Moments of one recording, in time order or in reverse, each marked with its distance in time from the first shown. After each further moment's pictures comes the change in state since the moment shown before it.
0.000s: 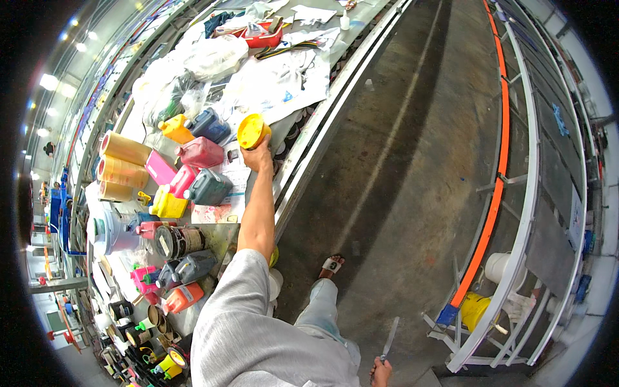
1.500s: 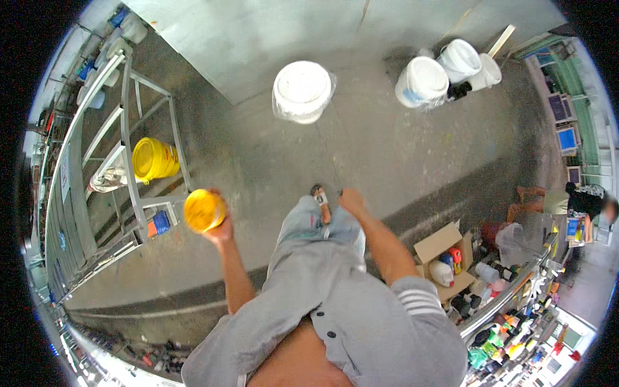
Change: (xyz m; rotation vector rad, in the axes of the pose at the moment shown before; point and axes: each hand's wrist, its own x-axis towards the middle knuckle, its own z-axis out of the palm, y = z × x) left_hand -0.881 -0.232 -0.715 0.147 -2.410 -1.647; right_hand 0.062 0.711 -0.158 0.417 0.608 0.181
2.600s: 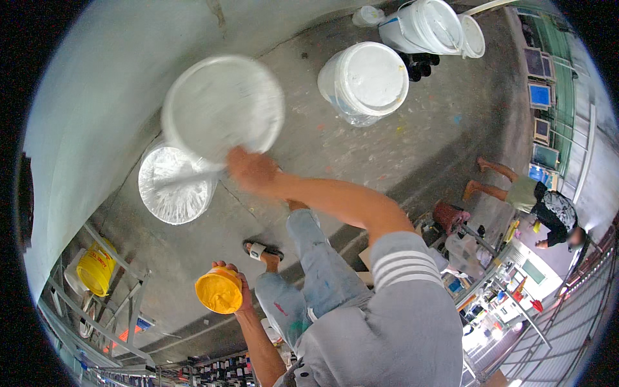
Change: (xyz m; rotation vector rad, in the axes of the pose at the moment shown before) left_hand 0.225 -0.437 -0.048 0.036 0.447 -0.191; right_hand 0.451 0.012 -0.317 -0.113 0.134 -0.635
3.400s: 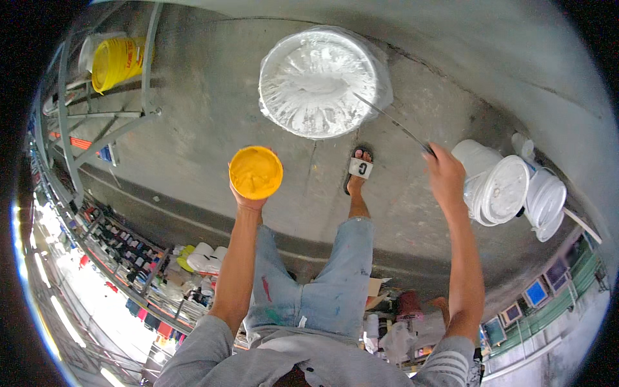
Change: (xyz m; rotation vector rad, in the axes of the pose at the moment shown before) left_hand 0.099 0.150 -0.117 0.025 0.075 0.321; right_hand 0.059 -0.020 -0.021 -0.084 -0.212 0.078
